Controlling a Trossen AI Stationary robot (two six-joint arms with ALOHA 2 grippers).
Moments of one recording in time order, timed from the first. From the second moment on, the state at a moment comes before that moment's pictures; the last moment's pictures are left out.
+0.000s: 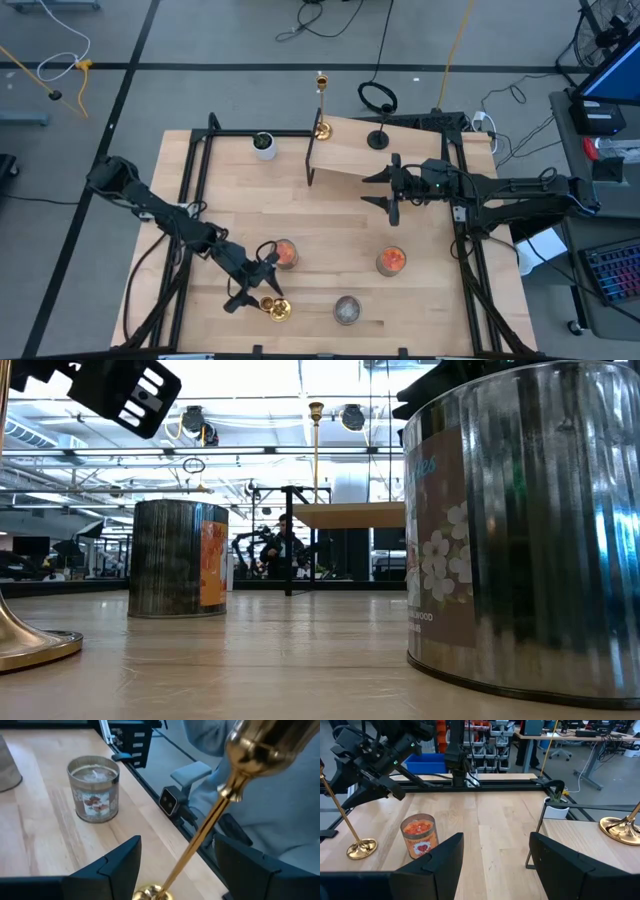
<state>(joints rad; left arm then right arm) -0.53 1.34 0.60 0.36 0.21 -0.16 -0.12 0.98 0.67 0.10 -0.03 -0.03</state>
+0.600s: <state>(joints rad) -0.53 1.34 0.60 0.40 0.14 -0.05 -0.12 0.98 0.67 0.10 -0.03 -0.03</state>
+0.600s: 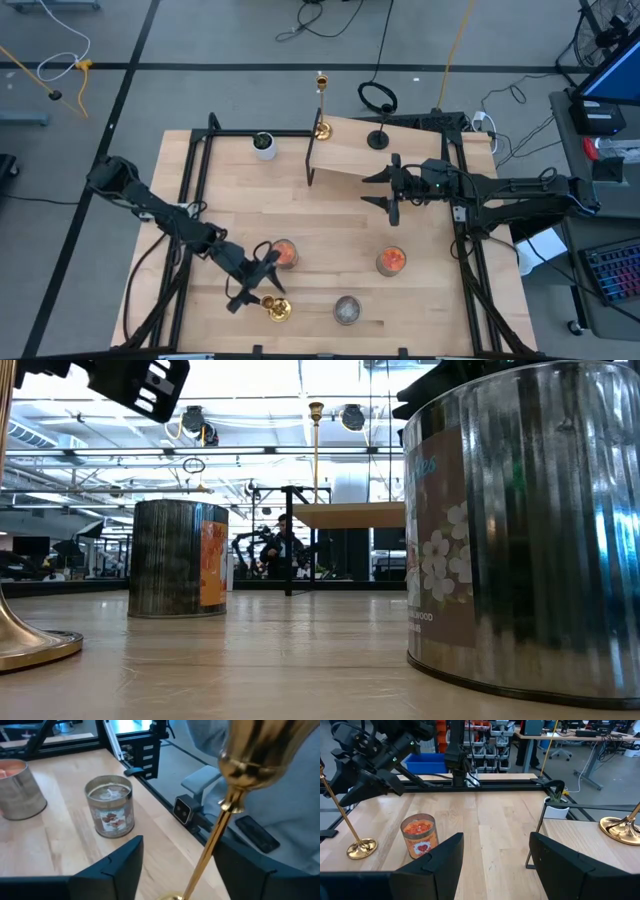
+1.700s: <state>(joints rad) -0.42 1.34 0.60 0.63 0.10 -0.04 0.06 1.18 0.67 0.20 -0.06 -0.05</state>
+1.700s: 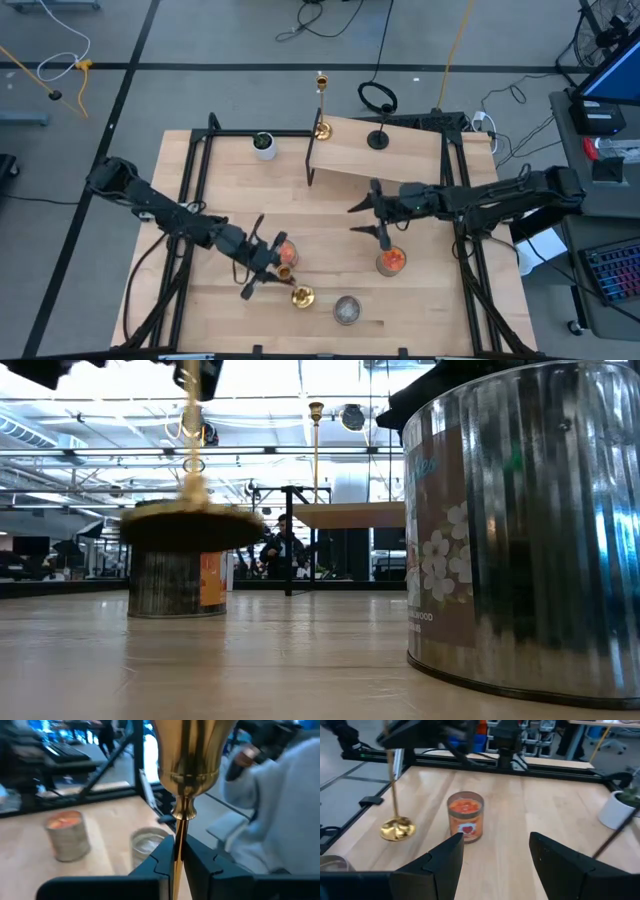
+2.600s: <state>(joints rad) -0.11 1.40 0.81 0.57 0.09 0.10 0.11 1.50 0.67 0.72 -0.05 0.02</state>
